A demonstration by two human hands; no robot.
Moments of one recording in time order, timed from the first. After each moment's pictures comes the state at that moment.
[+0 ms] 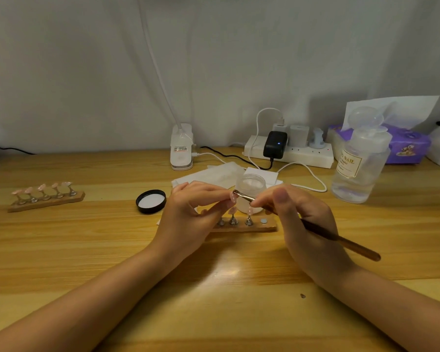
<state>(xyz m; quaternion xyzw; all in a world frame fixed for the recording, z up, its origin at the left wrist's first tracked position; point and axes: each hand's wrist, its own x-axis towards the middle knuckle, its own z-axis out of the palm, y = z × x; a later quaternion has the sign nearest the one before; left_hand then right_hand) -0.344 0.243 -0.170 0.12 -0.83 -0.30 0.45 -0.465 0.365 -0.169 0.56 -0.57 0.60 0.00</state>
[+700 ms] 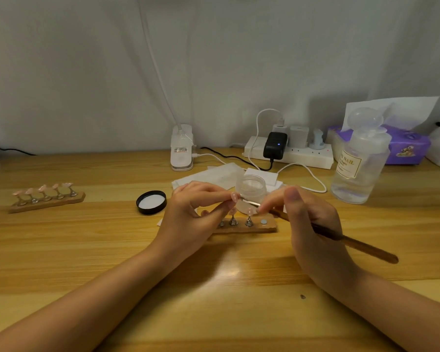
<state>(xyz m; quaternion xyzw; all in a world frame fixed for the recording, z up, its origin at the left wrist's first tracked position) -0.343 0.246 -0.167 0.12 -0.84 -0.31 0.43 -0.468 0.366 -0.172 0.56 -0.56 0.62 0.03</state>
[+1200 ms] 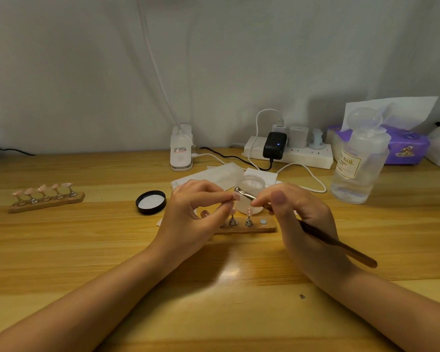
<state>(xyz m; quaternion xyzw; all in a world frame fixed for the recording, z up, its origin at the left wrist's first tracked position) -0.342 0.249 -0.165 0.13 -0.84 -0.30 0.43 -0.467 0.362 -0.169 0.57 -0.57 0.58 0.06</state>
